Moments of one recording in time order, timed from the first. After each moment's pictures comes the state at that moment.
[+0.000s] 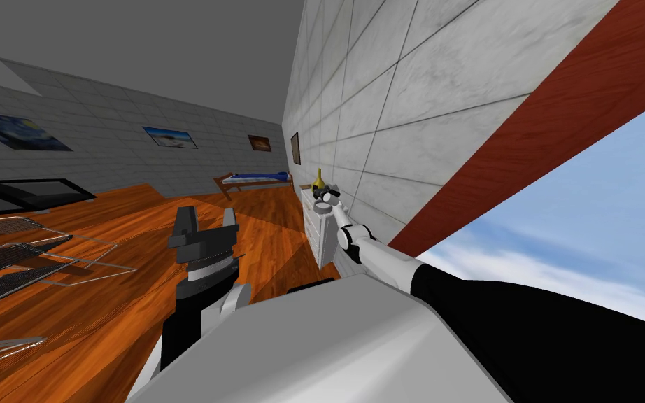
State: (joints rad) left arm 0.52 -0.02 -0.02 -2.39 0.00 -0.56 0.09; right arm -1.02 -0.07 -0.26 -0.86 -0.57 0.40 -1.02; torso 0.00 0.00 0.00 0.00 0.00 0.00
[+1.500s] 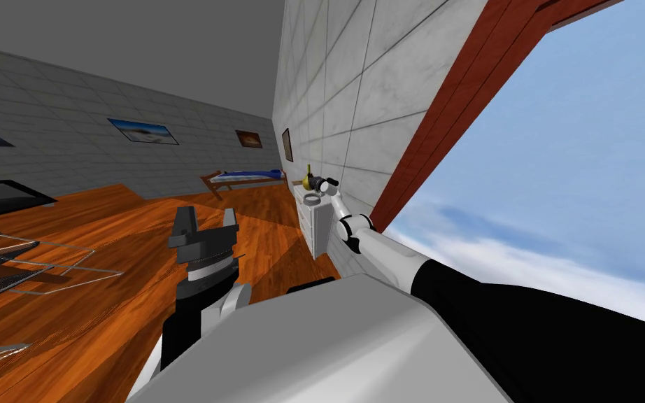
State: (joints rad) left arm 0.52 -0.02 -0.02 -2.39 0.00 -0.56 0.09; right arm -1.18 -0.12 -0.18 -0.83 -0.69 0.39 -0.99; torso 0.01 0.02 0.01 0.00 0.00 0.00
